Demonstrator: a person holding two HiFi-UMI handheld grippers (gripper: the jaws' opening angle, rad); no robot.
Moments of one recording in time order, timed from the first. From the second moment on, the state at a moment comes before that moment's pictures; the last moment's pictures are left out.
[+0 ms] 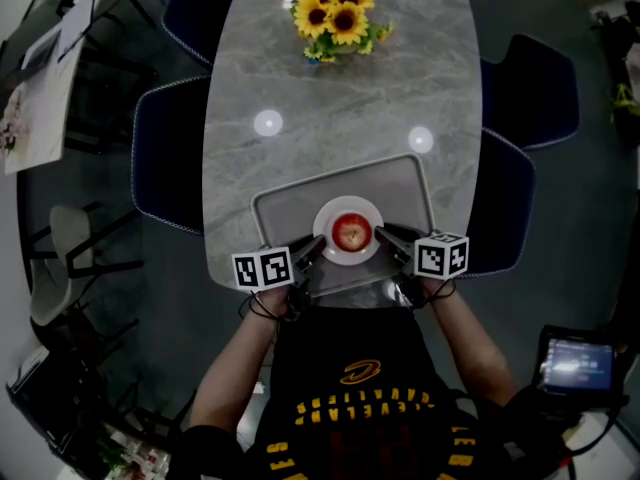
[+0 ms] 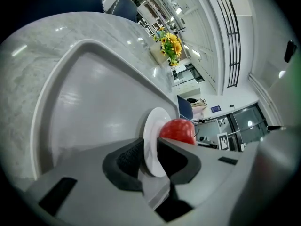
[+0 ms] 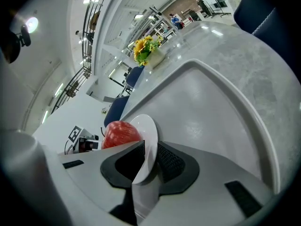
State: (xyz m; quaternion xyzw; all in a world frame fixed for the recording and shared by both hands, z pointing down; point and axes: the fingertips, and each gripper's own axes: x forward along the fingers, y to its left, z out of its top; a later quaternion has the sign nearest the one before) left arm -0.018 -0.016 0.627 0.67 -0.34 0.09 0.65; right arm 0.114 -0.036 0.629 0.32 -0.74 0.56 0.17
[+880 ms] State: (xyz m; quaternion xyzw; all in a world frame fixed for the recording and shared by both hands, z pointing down) left arm -0.022 -0.013 0.632 0.64 -0.35 0.07 0.68; right arm 0.115 -0.041 0.632 0.28 -0.70 0.64 0.13
